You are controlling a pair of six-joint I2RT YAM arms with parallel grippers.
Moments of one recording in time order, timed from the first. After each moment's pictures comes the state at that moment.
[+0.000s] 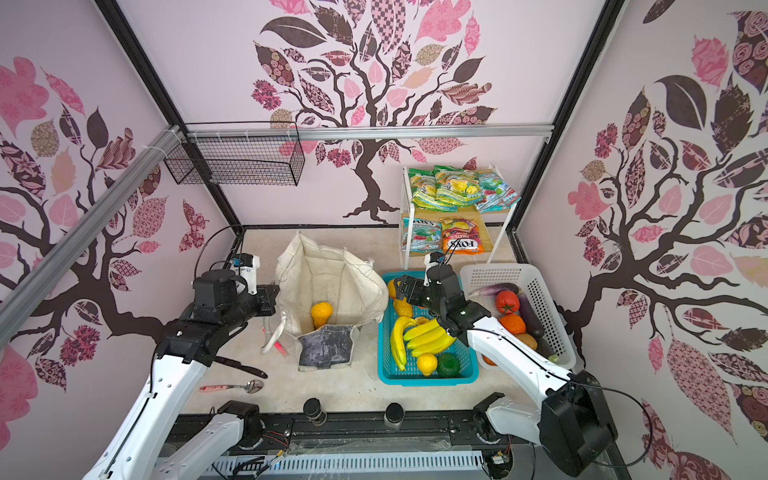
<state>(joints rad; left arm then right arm) -0.18 0.86 0.95 -0.67 0.09 -0.23 0.48 1.21 0.79 -0.09 -0.06 0.70</state>
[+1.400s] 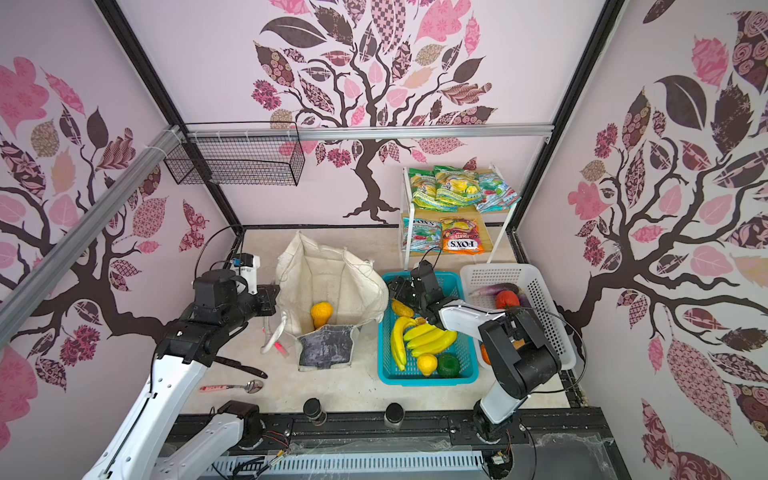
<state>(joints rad) -0.18 0.86 0.95 -0.67 0.09 -0.23 0.47 1.63 0.81 0.22 -0.15 0.89</state>
